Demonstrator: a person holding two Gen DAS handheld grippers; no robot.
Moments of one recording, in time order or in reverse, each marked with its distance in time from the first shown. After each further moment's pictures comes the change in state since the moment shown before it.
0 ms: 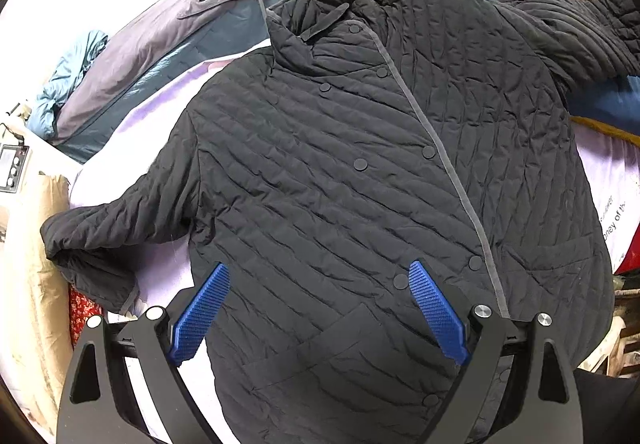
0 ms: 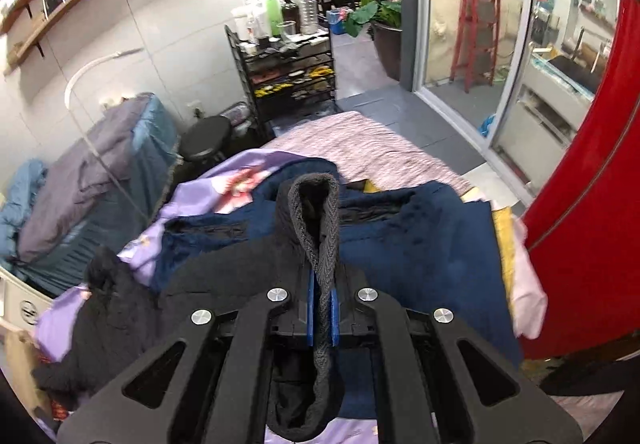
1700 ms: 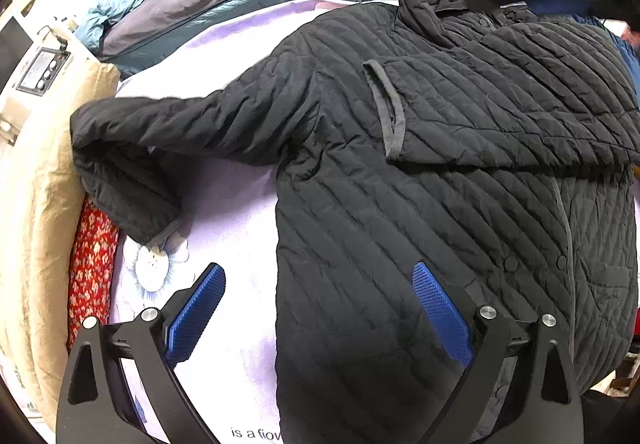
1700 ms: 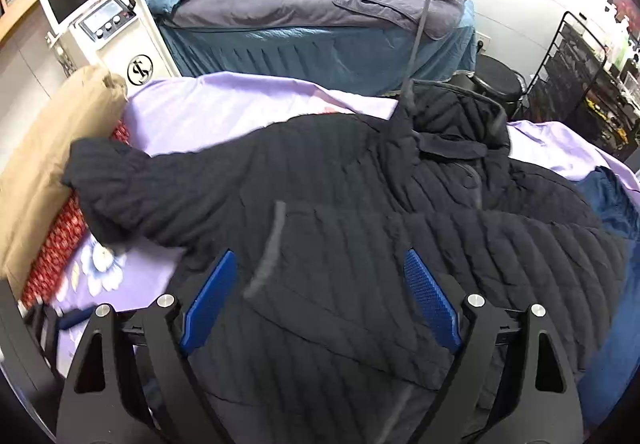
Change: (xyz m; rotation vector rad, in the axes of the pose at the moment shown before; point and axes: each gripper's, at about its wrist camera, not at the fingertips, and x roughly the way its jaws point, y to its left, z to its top) left arm 0.029 0.100 -0.041 -0.237 0.072 0.071; right arm 0.084 0.445 -0.286 -0.786 0.257 0.381
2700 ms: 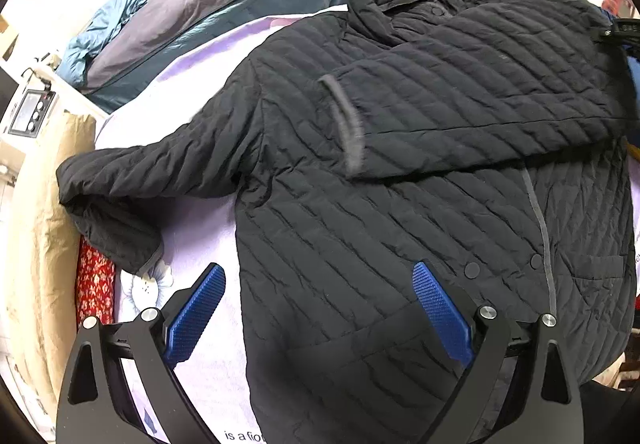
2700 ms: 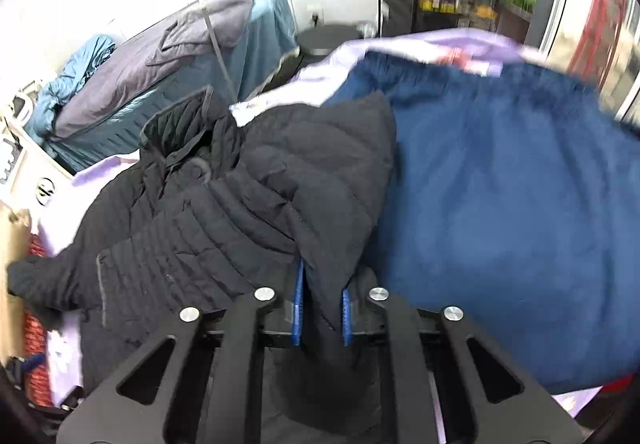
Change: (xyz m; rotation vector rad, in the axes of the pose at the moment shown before) left arm -0.009 -0.046 0.009 0.099 -0.006 0.009; right arm -0.044 -0.229 -0.073 0.454 -0.091 -0.209
